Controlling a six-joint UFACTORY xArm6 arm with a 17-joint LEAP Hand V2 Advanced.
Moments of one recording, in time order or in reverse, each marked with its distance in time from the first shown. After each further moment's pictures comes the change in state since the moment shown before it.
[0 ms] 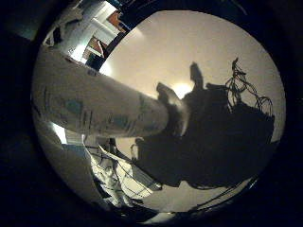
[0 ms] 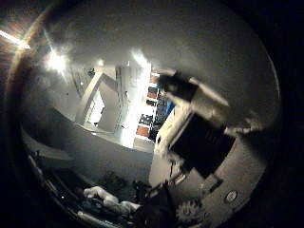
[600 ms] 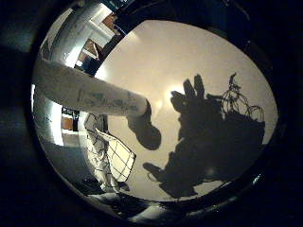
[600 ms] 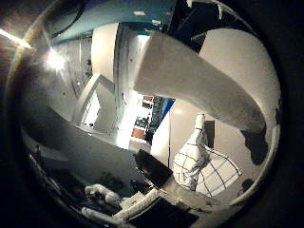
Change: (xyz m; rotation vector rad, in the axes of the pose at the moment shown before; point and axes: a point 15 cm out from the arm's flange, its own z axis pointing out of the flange) arm 0.034 0.031 -0.069 -0.036 0.090 0.022
